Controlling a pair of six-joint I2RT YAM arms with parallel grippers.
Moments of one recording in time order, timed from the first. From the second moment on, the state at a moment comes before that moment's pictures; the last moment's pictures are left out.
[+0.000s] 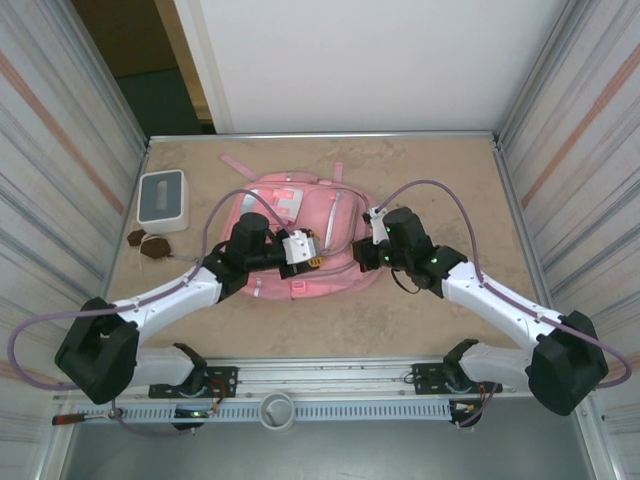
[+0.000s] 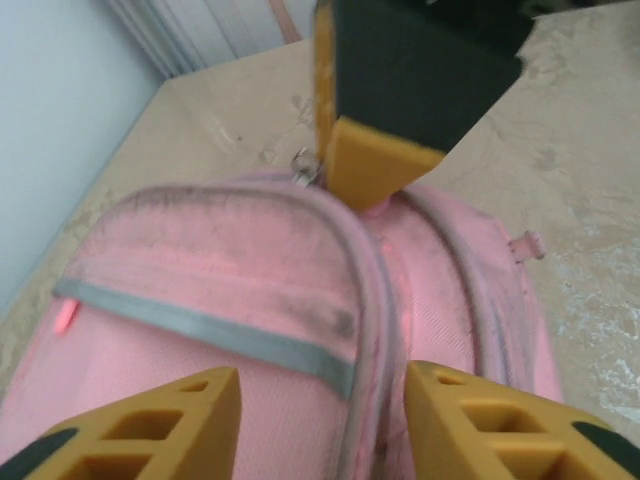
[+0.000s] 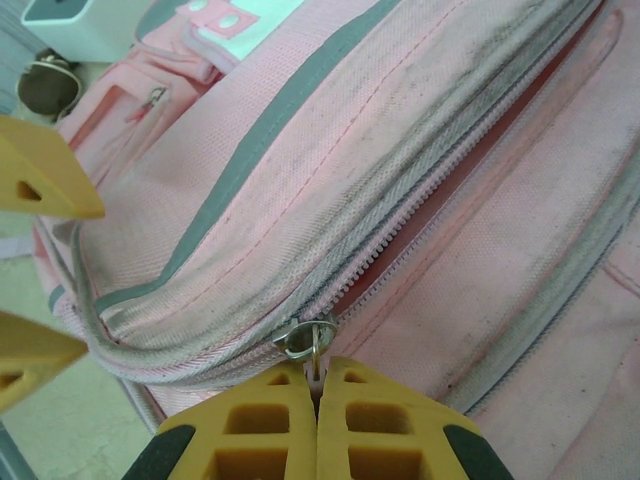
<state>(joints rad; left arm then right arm) -0.68 1.27 0.68 0.14 0.45 0.66 0.65 1.16 0.77 -0.26 -0.16 0.36</state>
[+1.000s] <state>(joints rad) -0.61 1.22 0.64 0.15 0.60 0.64 0.60 1.22 0.82 -0.25 -0.26 0.33</state>
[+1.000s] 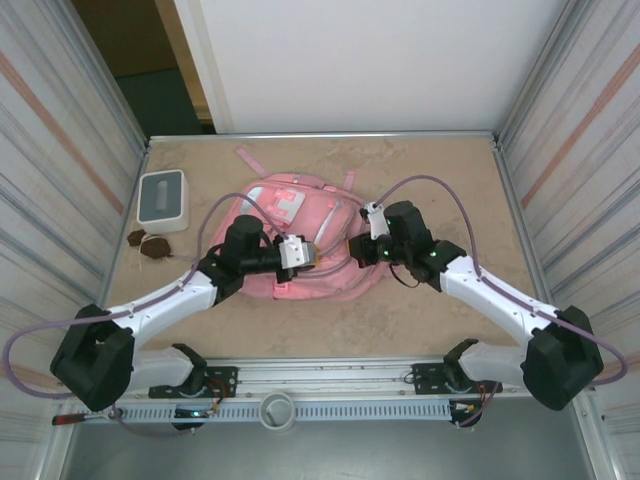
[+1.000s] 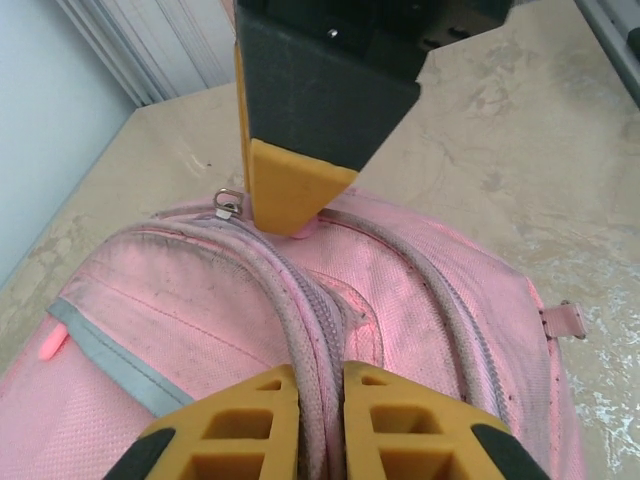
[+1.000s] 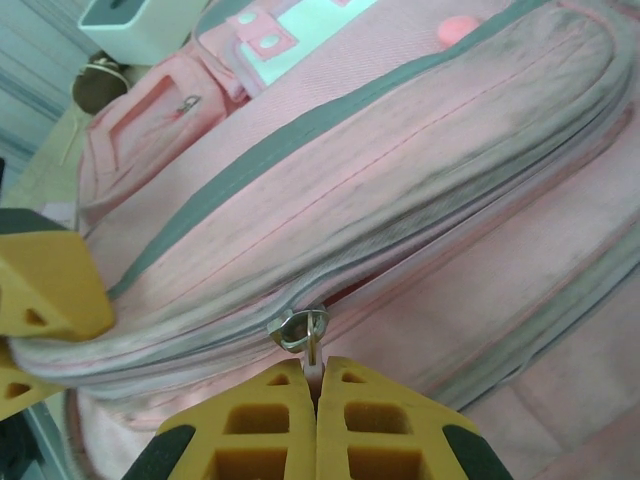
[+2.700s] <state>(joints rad) -0.80 1.27 0.77 -0.02 0.19 0.39 0.64 1.23 0.84 -0.28 -0.15 0.38</state>
